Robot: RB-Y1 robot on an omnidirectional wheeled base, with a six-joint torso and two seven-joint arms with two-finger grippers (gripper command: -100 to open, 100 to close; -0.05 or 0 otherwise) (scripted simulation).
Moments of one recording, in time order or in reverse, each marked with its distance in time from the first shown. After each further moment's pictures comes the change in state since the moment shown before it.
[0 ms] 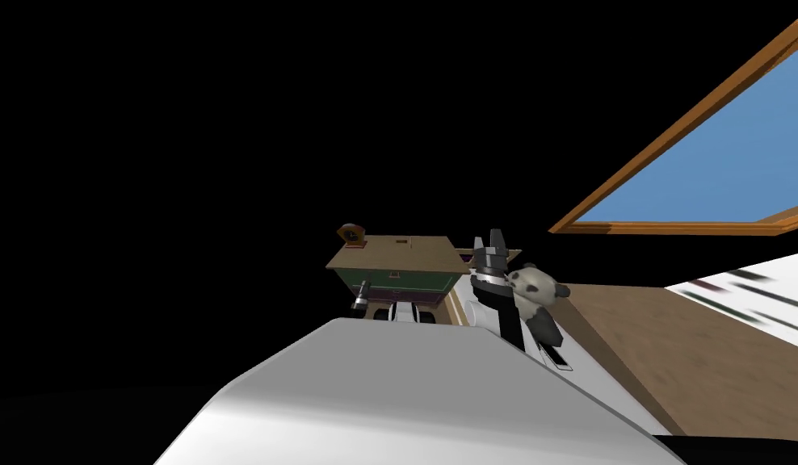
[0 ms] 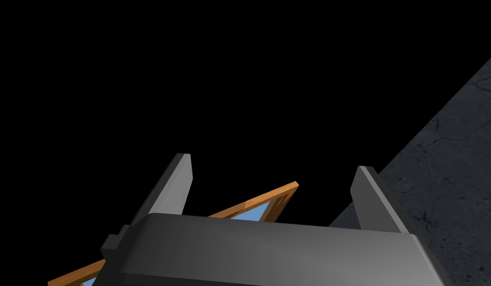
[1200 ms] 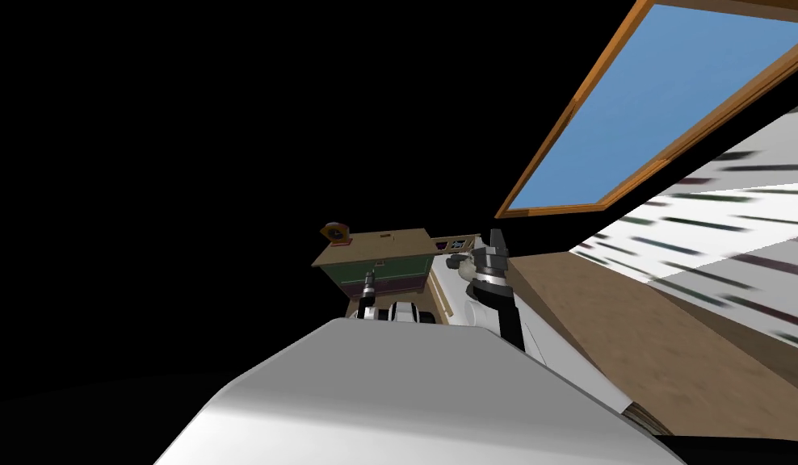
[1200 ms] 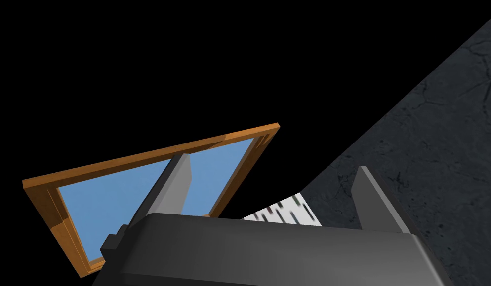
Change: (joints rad) left arm -0.182 -0.120 0.076 0.162 0.151 -0.003 0.032; right arm 0.000 0.000 0.000 0.000 0.000 0.000 0.000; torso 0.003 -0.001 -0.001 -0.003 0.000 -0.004
